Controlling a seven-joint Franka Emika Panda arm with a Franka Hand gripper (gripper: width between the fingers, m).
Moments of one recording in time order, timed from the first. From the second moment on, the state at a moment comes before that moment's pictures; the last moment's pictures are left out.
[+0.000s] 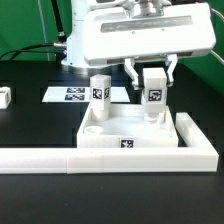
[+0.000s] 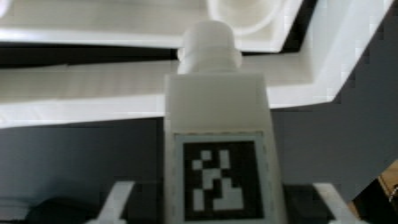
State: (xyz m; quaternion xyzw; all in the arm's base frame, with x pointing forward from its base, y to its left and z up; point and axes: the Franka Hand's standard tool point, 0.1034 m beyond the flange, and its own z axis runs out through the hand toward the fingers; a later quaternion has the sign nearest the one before) arm 0.604 0.078 0.111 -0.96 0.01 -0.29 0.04
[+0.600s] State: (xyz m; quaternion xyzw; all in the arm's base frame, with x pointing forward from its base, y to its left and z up) arm 0.604 0.078 0.103 -0.96 0.01 -0.29 0.03
